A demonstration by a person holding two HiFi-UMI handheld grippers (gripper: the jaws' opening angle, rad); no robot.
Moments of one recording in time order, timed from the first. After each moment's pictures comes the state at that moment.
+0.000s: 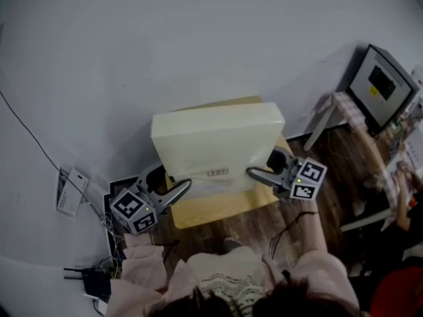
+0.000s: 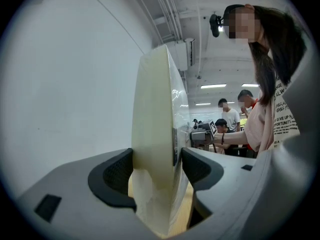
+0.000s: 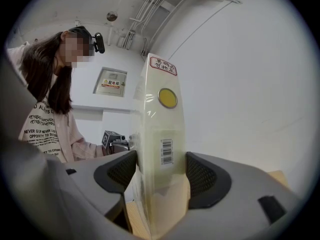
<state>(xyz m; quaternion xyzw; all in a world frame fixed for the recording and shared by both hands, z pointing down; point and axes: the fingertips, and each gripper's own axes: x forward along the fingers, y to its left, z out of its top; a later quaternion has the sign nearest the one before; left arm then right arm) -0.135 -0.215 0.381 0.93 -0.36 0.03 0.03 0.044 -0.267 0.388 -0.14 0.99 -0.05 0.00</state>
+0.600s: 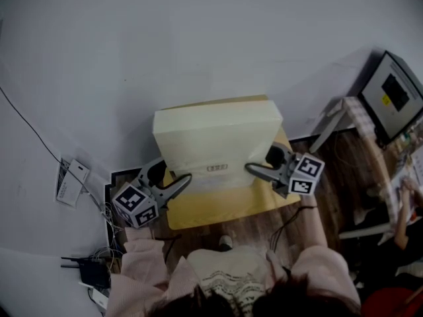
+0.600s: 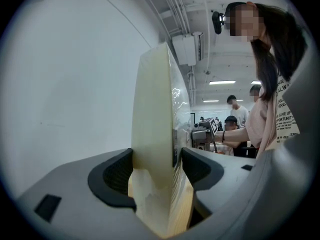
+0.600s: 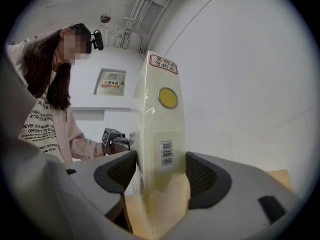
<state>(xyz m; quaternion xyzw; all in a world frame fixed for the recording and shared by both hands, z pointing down) -0.126 -0.260 0.396 0.92 -0.39 0.05 0.06 0.046 -0.322 0.402 -0.10 0.99 -0.06 -0.01</state>
